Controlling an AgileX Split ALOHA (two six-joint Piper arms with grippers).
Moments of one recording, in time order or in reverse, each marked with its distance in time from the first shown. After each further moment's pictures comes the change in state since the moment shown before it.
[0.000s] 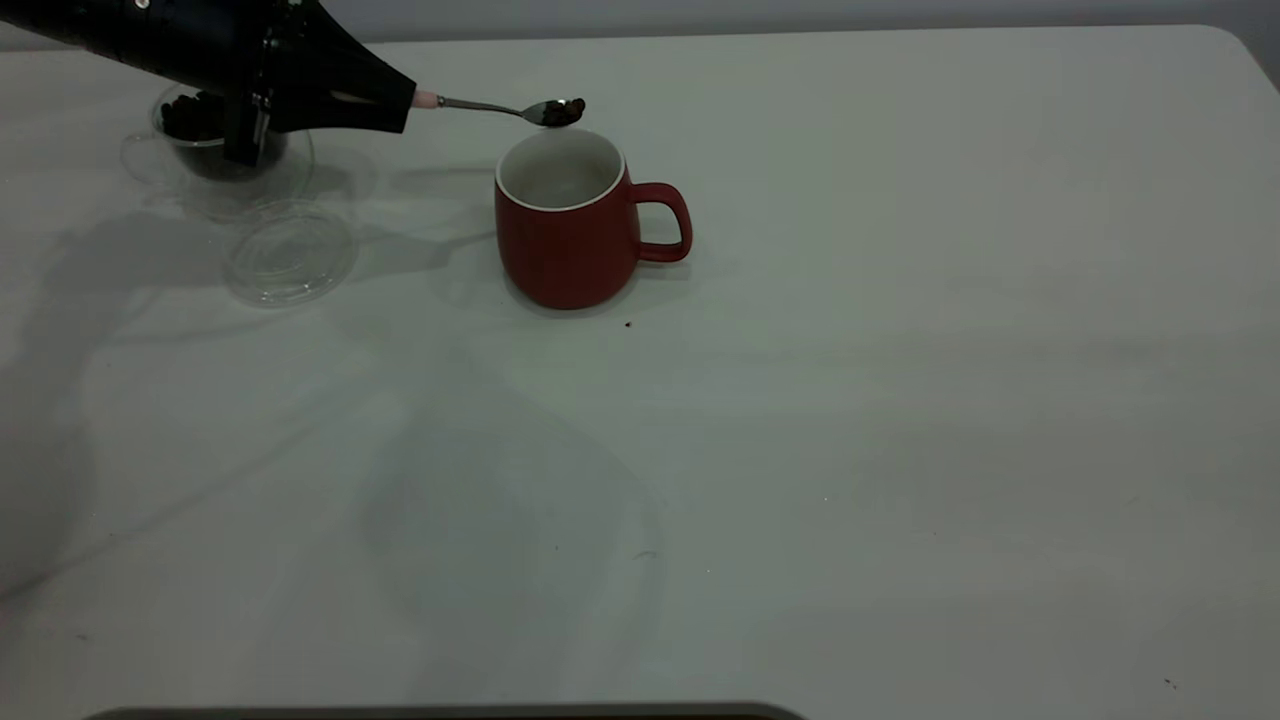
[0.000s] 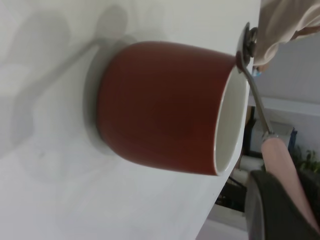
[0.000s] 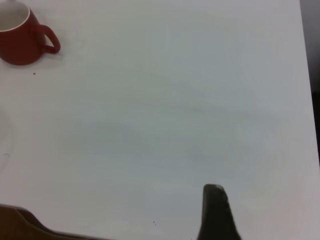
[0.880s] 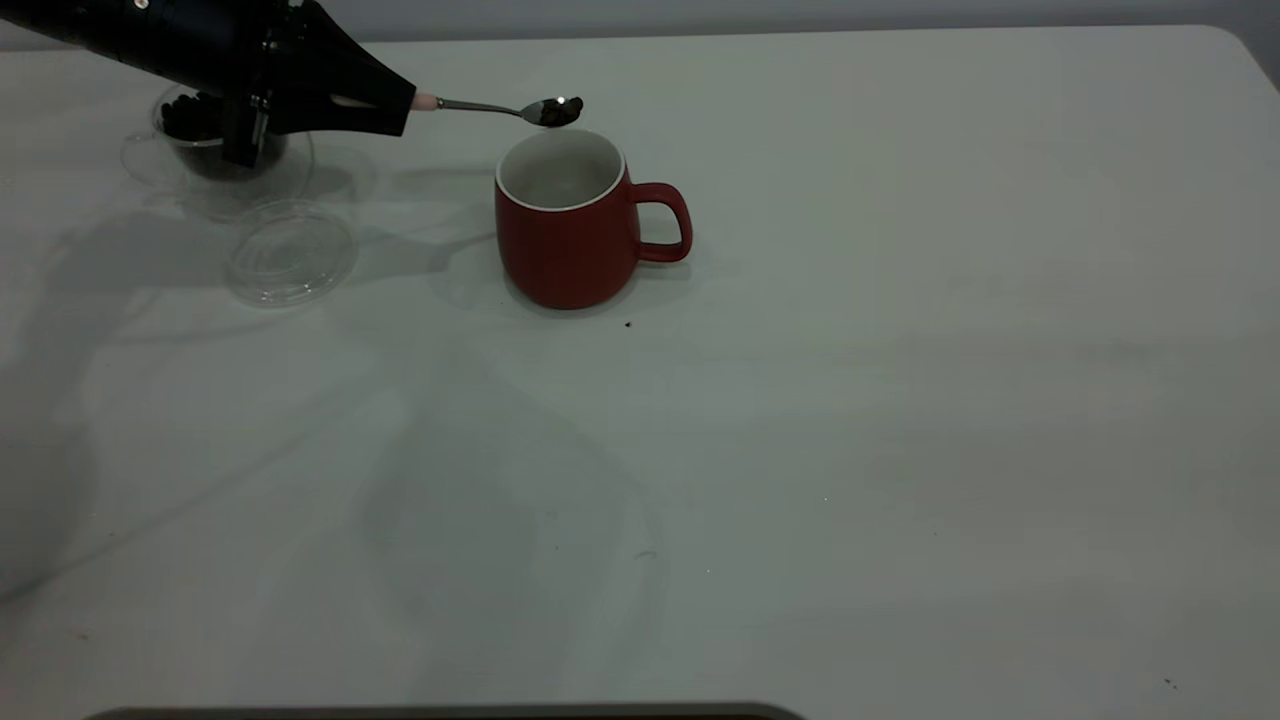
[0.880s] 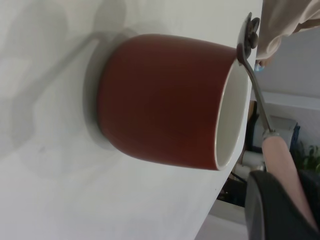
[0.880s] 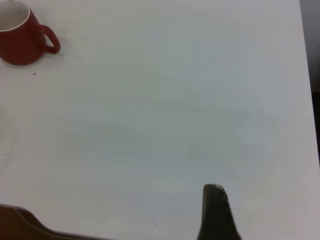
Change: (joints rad) left arm -0.002 -0.003 0.000 0.008 0.006 -0.002; right arm 0.000 0.000 0.000 0.000 0.000 0.000
